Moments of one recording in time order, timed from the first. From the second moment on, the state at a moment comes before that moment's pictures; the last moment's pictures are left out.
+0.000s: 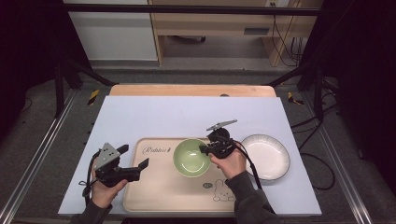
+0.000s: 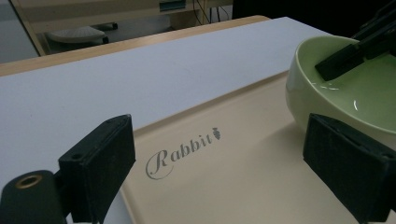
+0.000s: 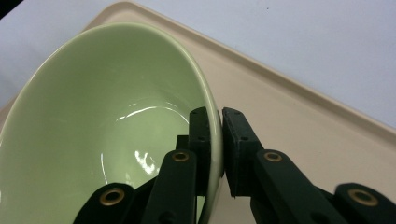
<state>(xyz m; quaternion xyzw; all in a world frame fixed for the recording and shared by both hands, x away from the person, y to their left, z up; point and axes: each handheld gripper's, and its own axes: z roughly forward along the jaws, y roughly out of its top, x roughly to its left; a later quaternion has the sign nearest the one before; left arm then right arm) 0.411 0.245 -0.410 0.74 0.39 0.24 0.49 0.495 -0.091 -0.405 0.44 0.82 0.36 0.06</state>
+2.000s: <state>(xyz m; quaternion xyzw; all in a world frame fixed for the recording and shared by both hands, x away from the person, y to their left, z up) 0.410 0.244 -0.410 0.74 0.39 0.24 0.49 0.517 -0.078 -0.441 0.46 0.82 0.33 0.04</state>
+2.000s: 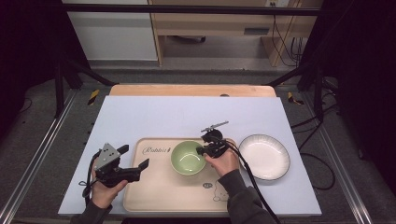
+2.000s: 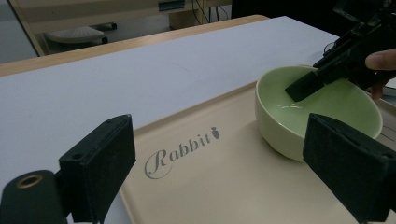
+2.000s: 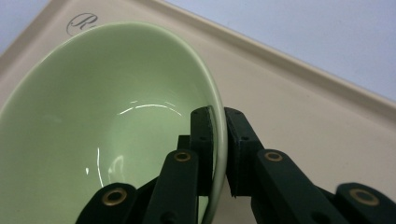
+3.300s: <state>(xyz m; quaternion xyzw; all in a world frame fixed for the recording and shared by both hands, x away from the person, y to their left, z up) 0.410 0.245 -0.409 0.74 0.39 0.24 0.50 0.493 -0.106 -0.403 0.42 0.79 0.42 0.14</state>
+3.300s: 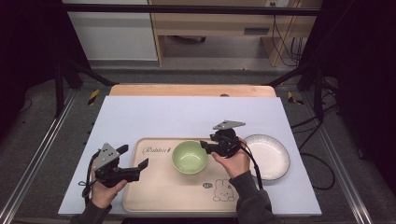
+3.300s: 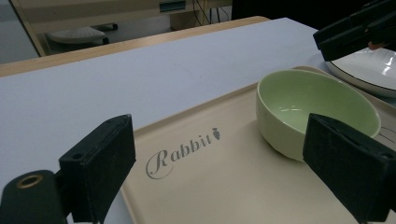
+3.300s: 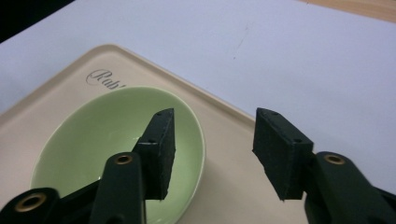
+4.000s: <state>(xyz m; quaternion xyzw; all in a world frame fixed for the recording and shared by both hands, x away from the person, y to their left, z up) 0.411 0.248 -0.410 0.73 0.40 0.24 0.50 0.467 -0.136 -0.387 0.40 0.76 0.48 0.20</state>
